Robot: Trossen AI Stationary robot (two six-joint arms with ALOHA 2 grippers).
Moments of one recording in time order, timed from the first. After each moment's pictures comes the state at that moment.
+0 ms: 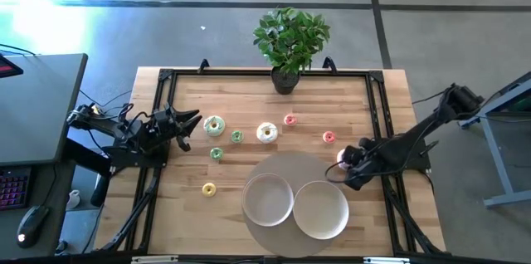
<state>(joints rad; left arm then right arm) -0.37 0.08 0.08 0.23 -0.87 -0.03 0.58 1.11 0.42 -0.75 0.28 1.05</state>
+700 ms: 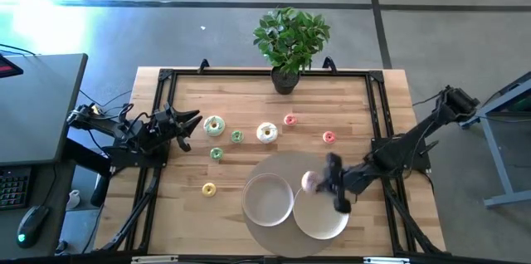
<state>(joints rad) -0.37 0.08 0.08 0.21 -0.87 -0.02 0.61 1.22 0.71 -0.22 0.25 0.57</state>
